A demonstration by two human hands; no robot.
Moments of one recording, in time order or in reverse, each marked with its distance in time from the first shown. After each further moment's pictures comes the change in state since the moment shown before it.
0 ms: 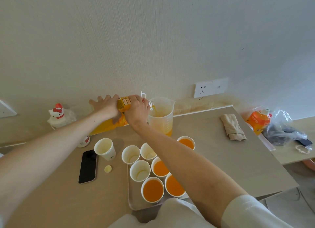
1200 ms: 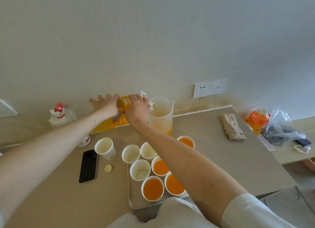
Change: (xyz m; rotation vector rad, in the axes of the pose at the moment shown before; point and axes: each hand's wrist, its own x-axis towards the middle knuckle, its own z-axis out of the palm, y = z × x) left_hand -0.003 0.000 -0.002 -0.005 0.023 0.002; right_hand -0.003 -0.003 -0.003 -0.011 0.014 -0.007
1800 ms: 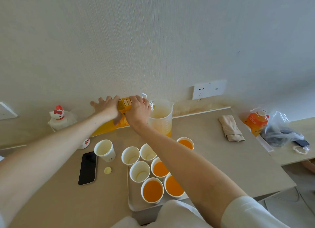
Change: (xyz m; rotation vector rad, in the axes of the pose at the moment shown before) left_hand 0.003 -0.001 0.005 -0.023 0.013 0.015; right_hand 0.002 0.005 0.000 -0.015 0.037 -0.034
